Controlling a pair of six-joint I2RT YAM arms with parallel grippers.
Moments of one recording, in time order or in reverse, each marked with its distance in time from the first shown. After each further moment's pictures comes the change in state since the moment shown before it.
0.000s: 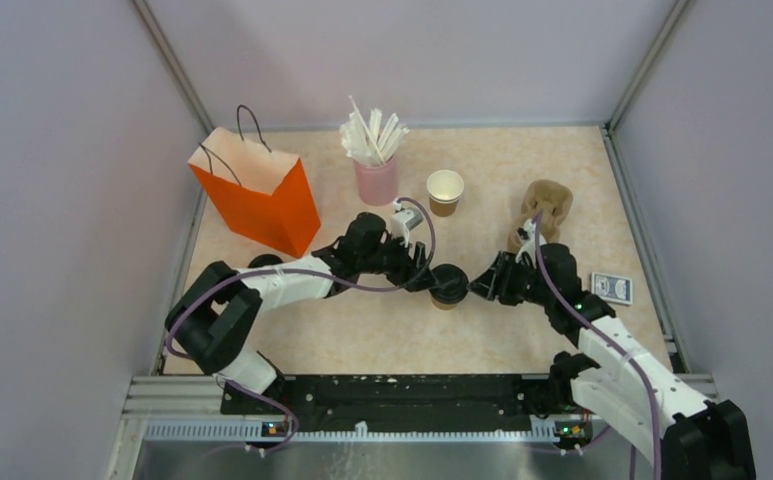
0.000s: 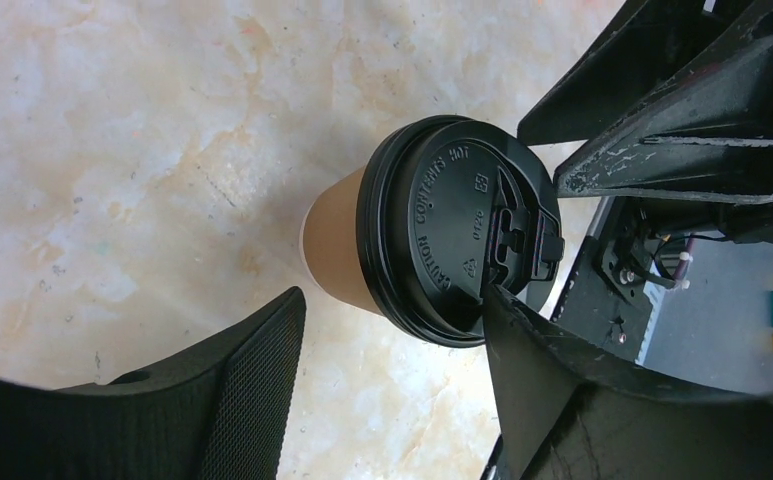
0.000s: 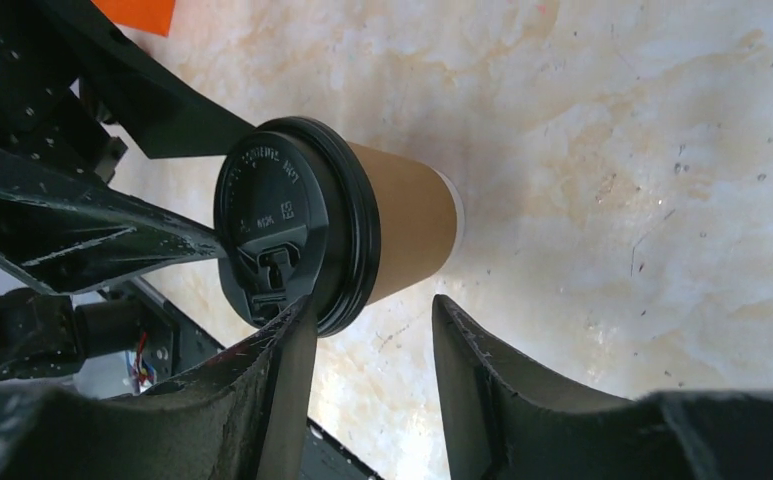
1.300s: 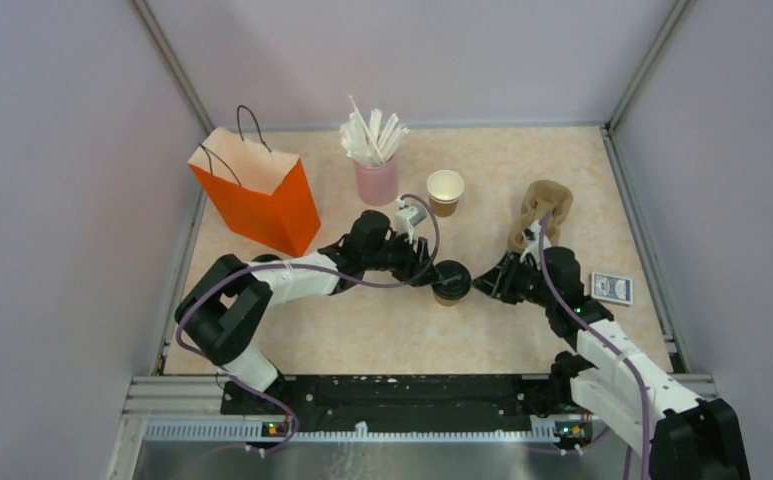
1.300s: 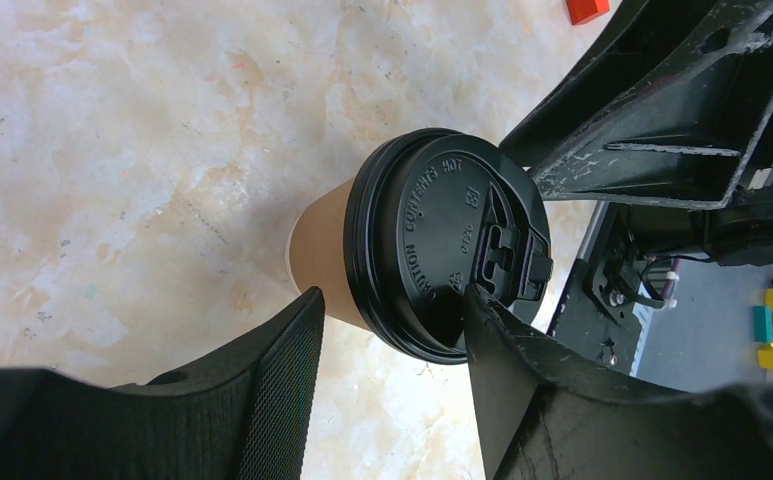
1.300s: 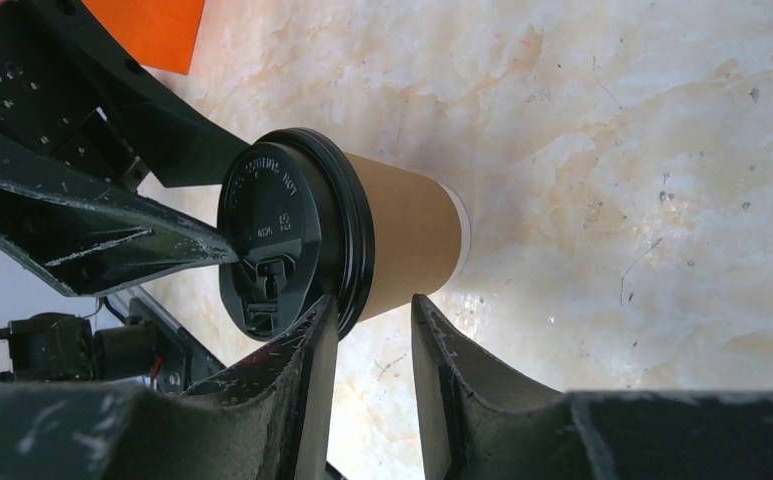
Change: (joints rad) left arm 0.000 0.063 0.029 0.071 0.008 -0.037; right arm -0.066 0.002 -0.071 0.146 -0.039 0.037
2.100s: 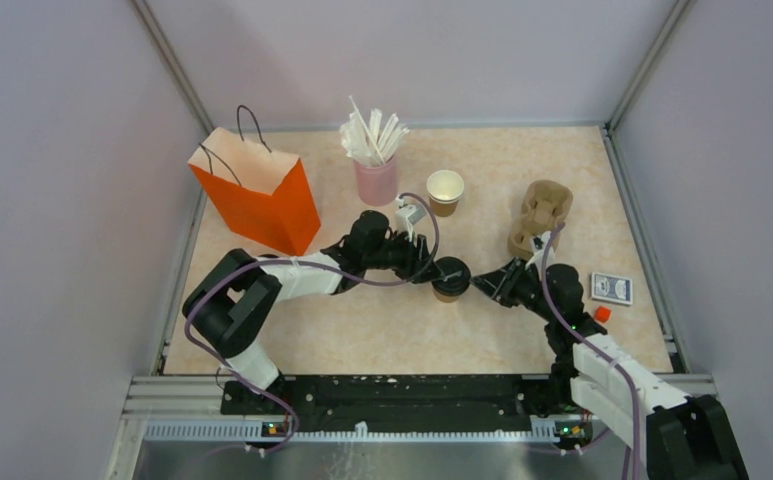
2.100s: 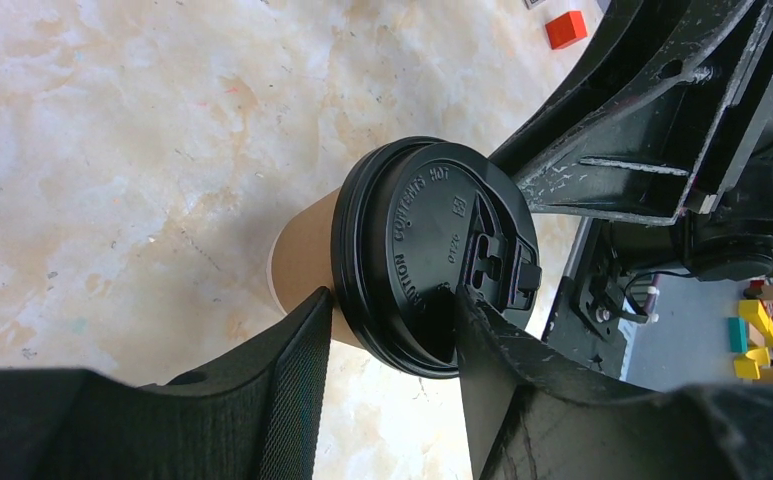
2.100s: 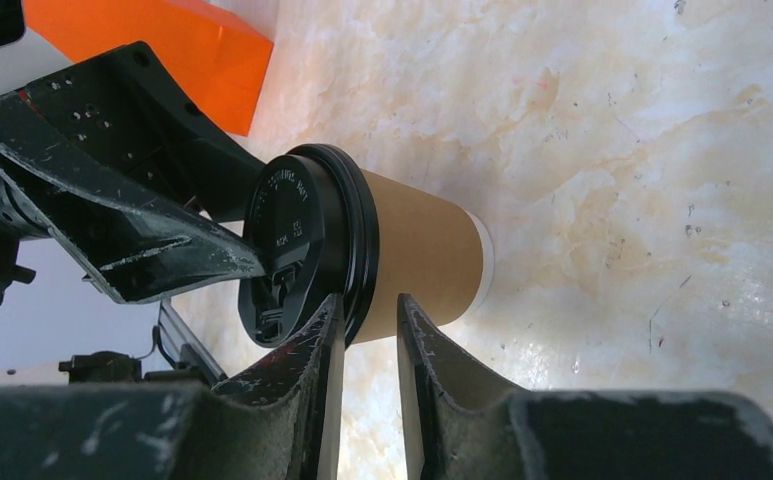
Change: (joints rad) left arm 0.010 0.051 -0.013 0.113 0.037 -0.049; right arm -0.013 0.017 -0.196 0.376 0.011 0.154
